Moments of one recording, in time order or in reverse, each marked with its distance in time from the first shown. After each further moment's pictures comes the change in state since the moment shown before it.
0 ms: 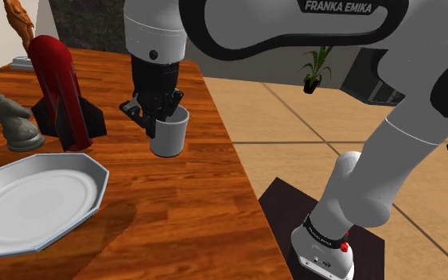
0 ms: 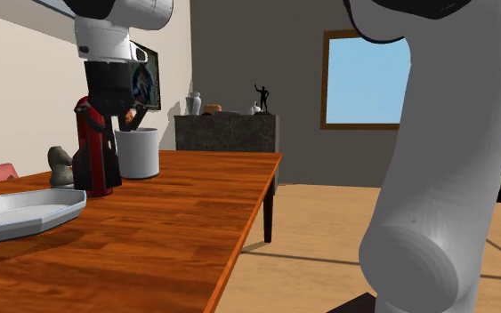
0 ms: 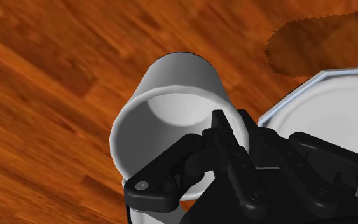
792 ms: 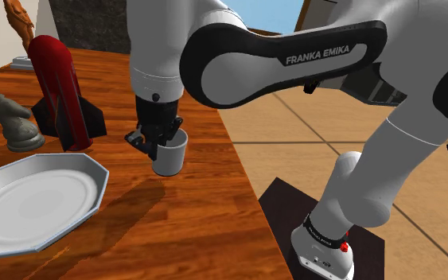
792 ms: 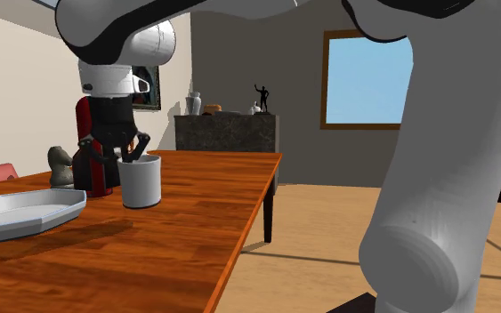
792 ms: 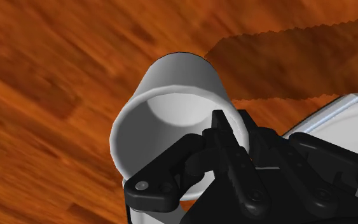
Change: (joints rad) arm 0.001 -0.011 -0.001 -0.172 0.001 0.161 0.016
